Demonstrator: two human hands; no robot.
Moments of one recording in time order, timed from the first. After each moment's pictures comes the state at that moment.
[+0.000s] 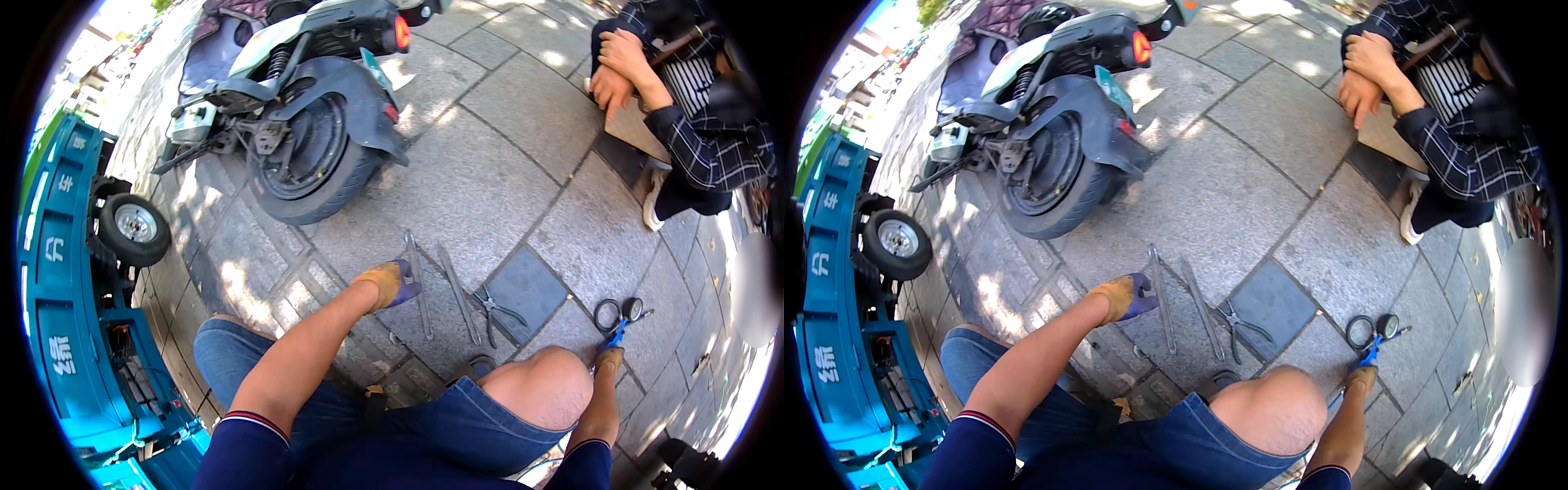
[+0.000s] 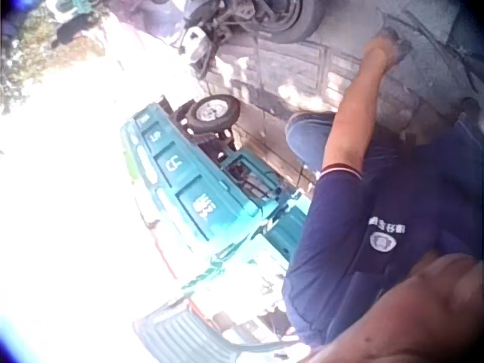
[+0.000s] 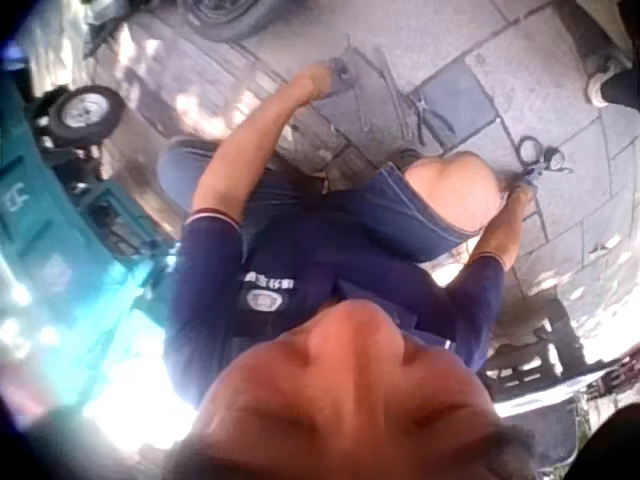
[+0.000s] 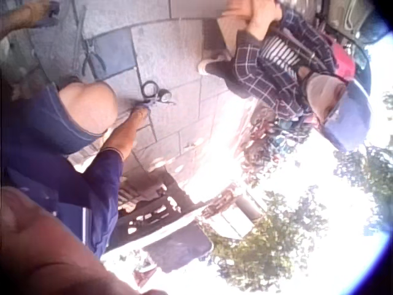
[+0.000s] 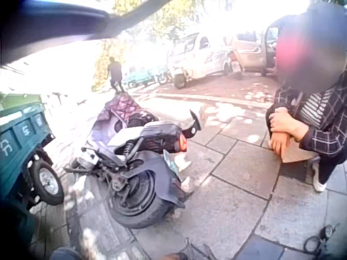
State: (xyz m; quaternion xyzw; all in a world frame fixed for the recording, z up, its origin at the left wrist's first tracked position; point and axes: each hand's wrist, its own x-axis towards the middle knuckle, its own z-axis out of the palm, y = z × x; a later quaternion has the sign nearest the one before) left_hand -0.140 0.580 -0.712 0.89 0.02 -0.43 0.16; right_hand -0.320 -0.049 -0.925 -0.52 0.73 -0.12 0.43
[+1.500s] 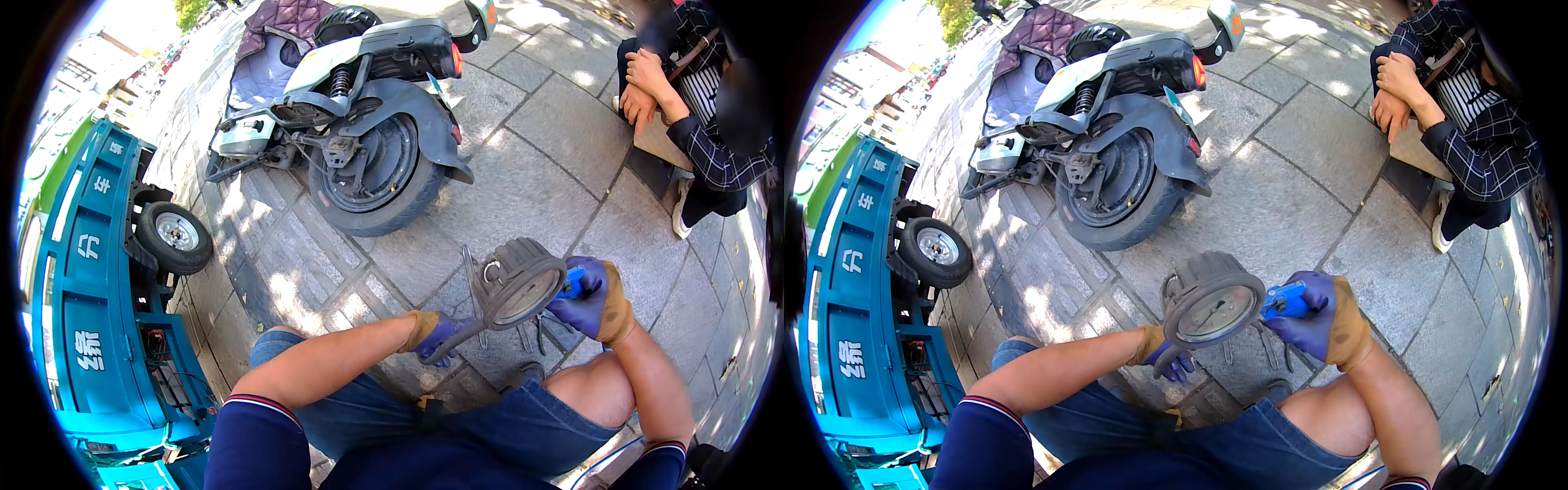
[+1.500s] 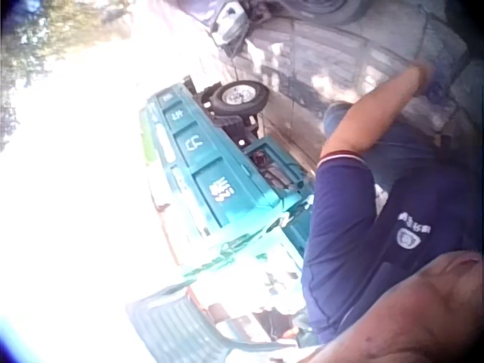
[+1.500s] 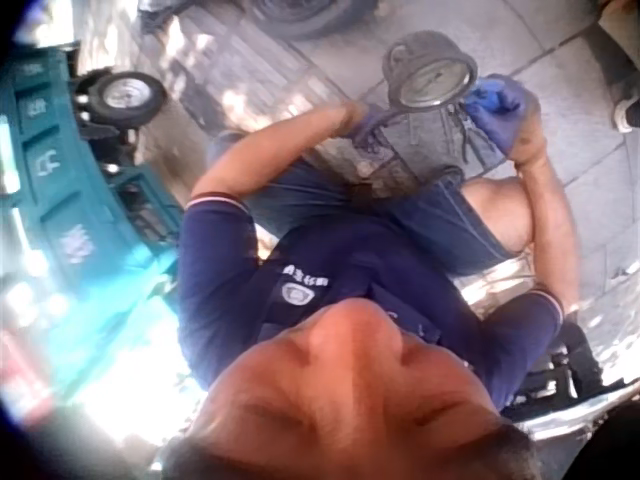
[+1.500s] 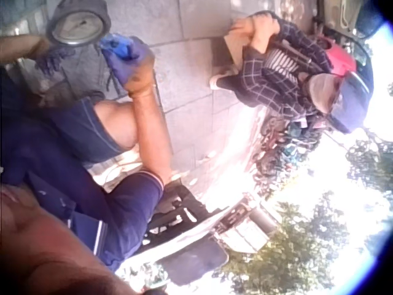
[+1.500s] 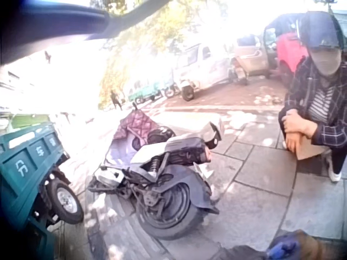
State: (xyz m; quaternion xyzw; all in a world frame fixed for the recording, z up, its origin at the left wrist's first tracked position) left_hand -0.205 0.625 -0.709 0.61 0.01 -0.65 0.45; right_hand -0.148 0.293 -0.554 -0.81 -0.21 0.09 0.54
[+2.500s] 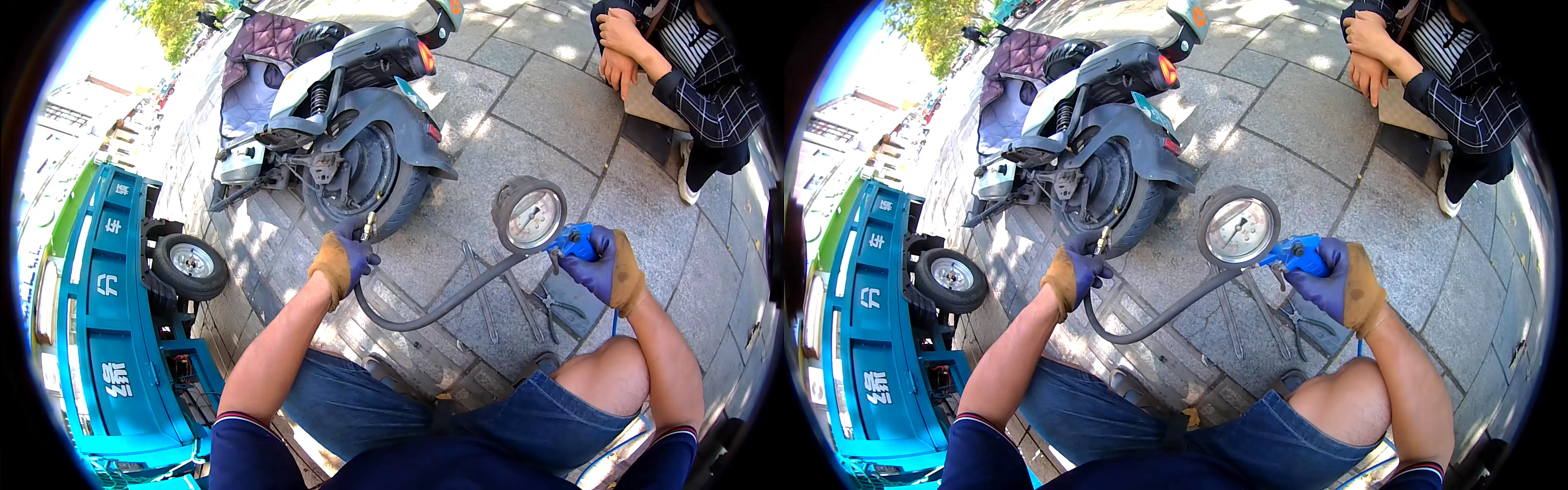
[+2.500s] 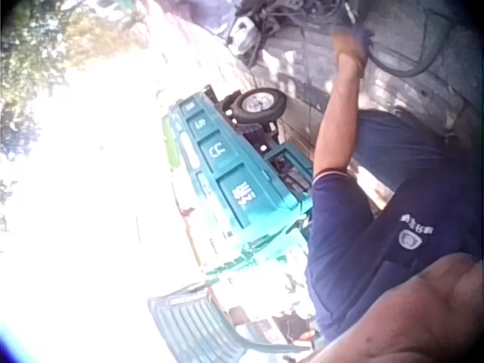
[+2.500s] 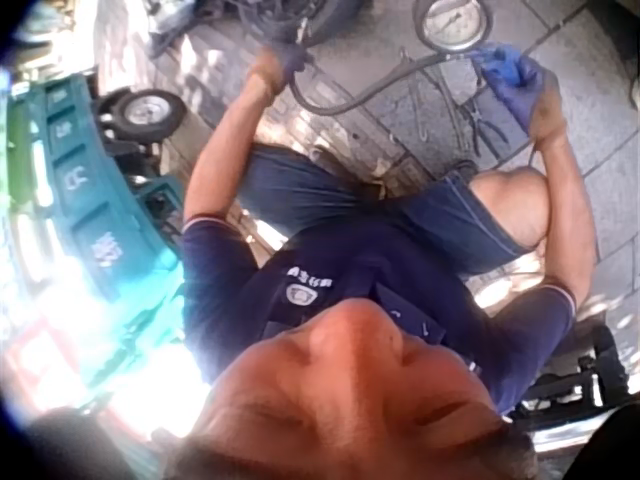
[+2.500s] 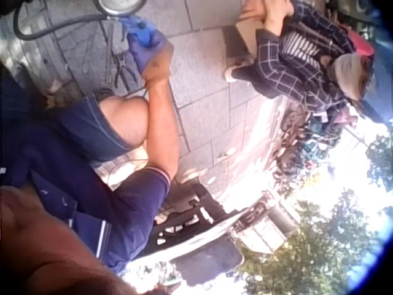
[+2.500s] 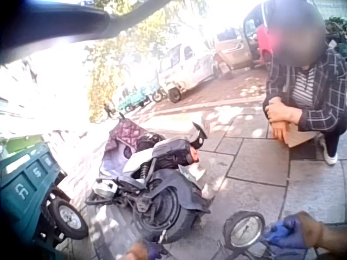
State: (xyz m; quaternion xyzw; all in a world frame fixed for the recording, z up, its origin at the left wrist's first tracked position) left_hand -0.115 0.683 -0.564 0.83 0.23 -0.16 0.49; right_hand -0.132 0.260 -0.571 -0.81 -0.03 0.17 0.56
